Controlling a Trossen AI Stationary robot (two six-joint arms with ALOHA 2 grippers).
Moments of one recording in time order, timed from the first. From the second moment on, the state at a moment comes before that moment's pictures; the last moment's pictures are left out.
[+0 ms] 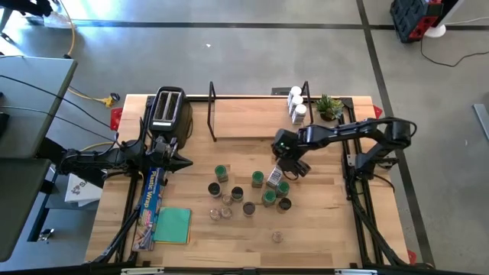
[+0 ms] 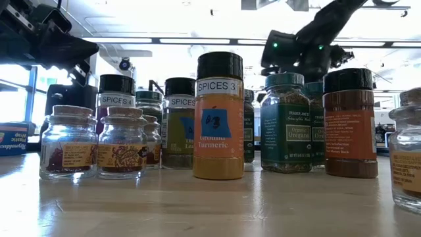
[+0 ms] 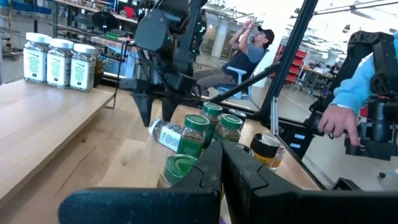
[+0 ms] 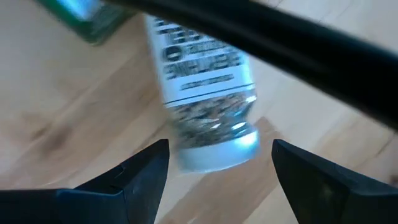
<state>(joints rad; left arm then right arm) 0.00 0.04 0.01 0.04 0.08 -0.26 -0.21 1.61 0.85 -0.47 -0.22 -1.03</state>
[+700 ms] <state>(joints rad) 0.00 0.04 0.01 0.04 0.08 -0.26 -0.16 1.65 0.86 -0.42 -0.14 -0.97</state>
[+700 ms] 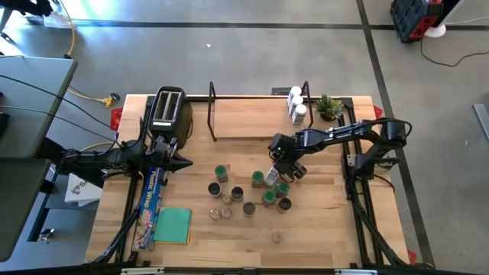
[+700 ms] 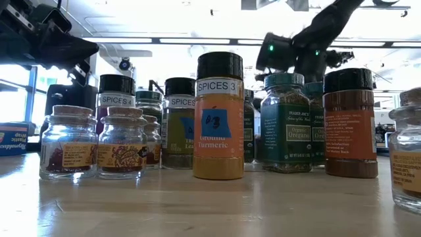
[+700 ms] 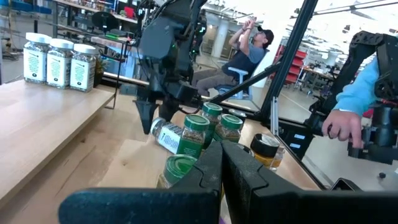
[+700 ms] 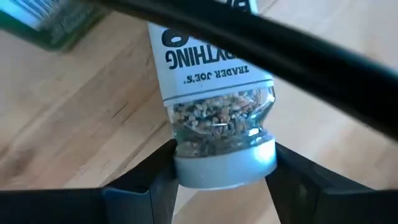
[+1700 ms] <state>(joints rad) 0.00 0.04 0.01 0.02 0.07 -0.26 0.12 1.81 1.24 -1.58 -0.15 0.47</state>
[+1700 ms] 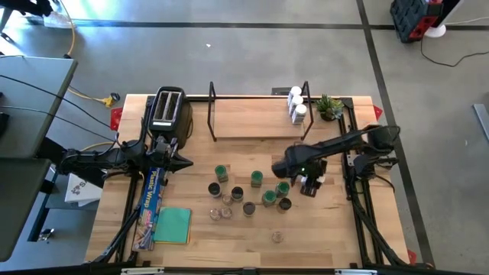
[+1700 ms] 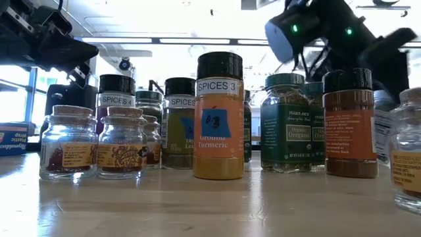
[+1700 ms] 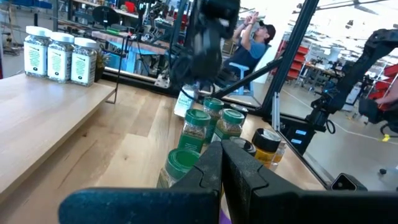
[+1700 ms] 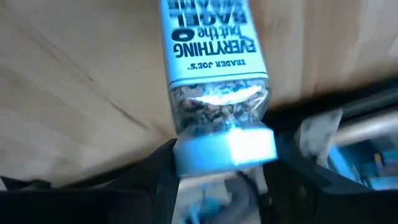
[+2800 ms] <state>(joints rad) 0.00 0.04 0.01 0.02 0.07 -0.26 0.45 1.35 1.11 -1.31 -0.11 1.04</state>
